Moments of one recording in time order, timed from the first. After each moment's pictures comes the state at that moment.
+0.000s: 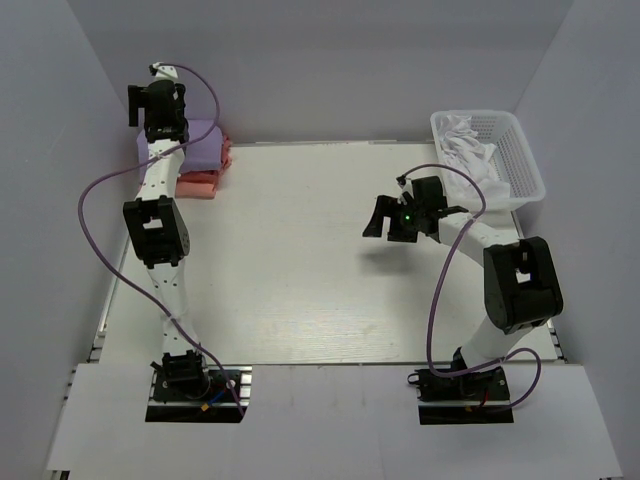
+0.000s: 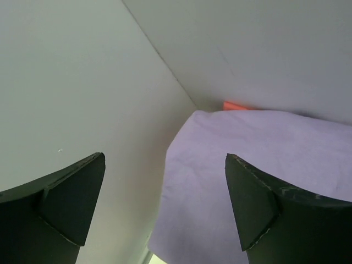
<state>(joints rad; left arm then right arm) 0.10 2.39 2.30 -0.10 -0.54 0.35 0.28 1.67 1.01 -0.20 -0.41 0.36</state>
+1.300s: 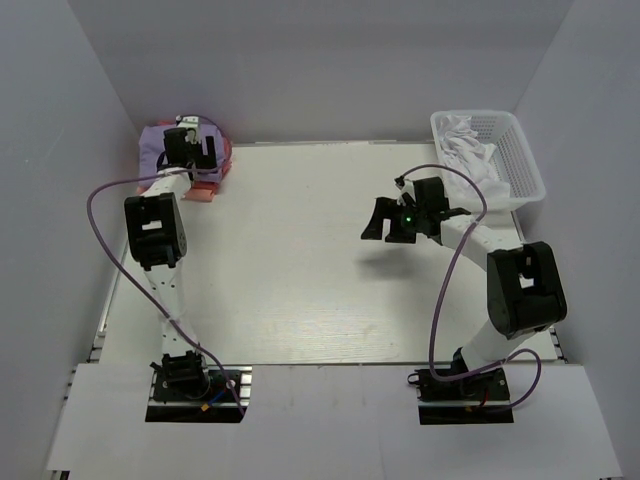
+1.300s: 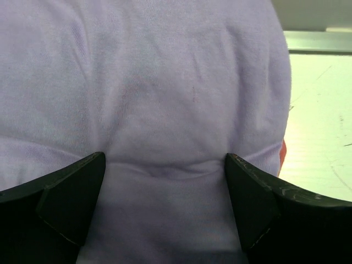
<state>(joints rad) 0.12 2.36 1.83 0.03 0.01 0.09 0.28 1.65 1.00 -0.20 -0.48 0.33</state>
